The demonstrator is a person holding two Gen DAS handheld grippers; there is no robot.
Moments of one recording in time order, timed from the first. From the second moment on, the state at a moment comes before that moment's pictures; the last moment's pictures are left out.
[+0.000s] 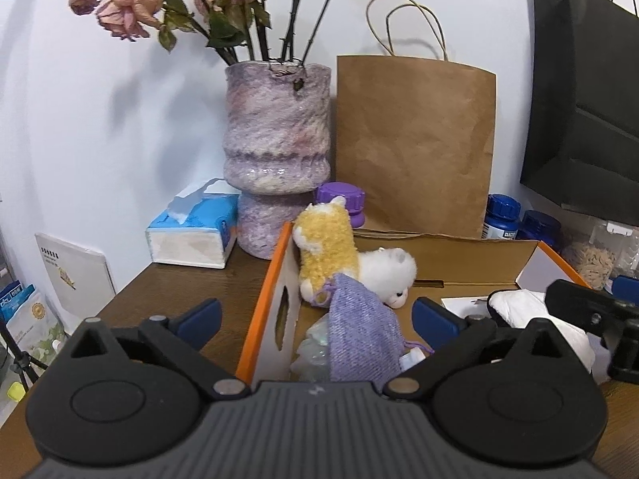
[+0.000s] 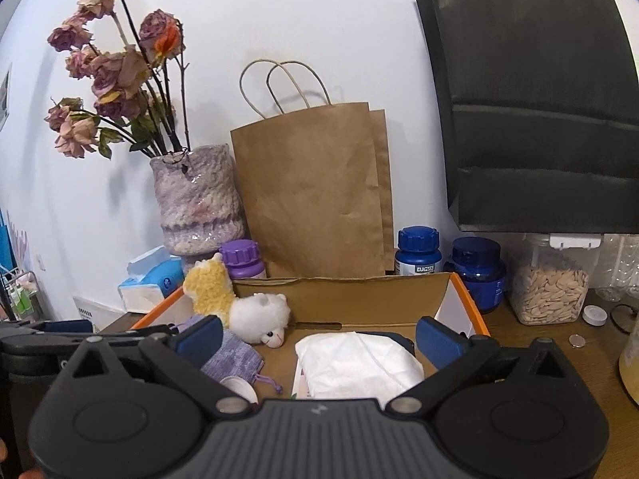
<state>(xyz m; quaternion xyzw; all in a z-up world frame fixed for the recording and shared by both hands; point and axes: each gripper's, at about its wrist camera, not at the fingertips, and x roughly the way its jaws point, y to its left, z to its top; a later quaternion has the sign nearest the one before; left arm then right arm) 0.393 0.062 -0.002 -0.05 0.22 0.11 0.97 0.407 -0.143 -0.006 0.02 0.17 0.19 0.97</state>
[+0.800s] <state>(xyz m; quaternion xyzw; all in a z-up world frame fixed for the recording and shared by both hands) 0.299 0.062 -0.007 -0.06 0.21 0.10 0.97 0.315 -0.169 -0.011 0.00 0.14 0.18 0.97</state>
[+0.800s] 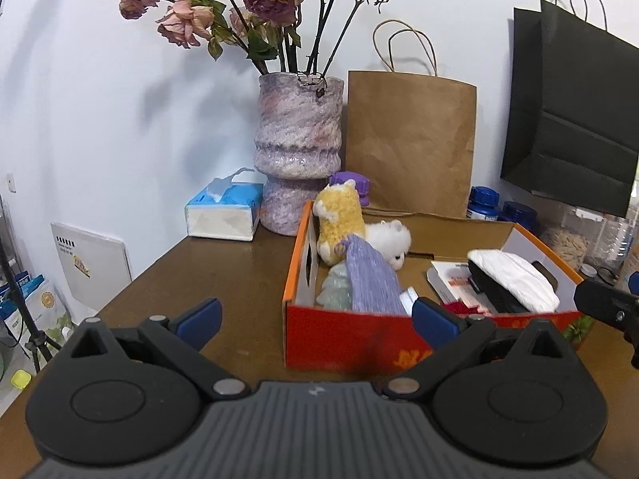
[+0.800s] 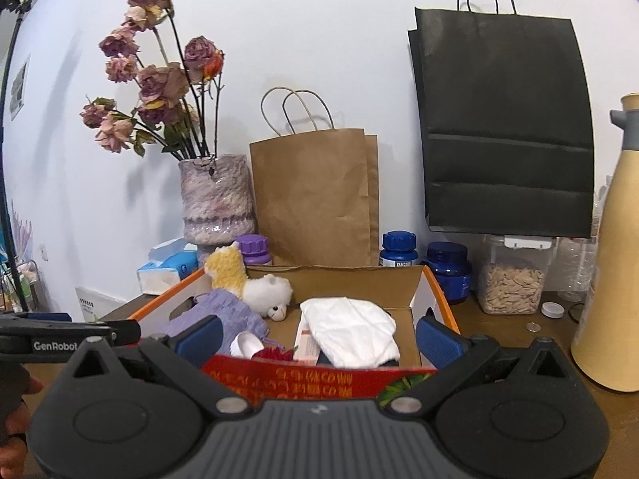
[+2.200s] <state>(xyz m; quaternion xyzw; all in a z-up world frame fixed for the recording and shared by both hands) 0.182 0.063 -0.039 -0.05 0.26 0.10 0.96 0.211 -0.129 -0.081 -0.13 0.29 0.20 0.93</state>
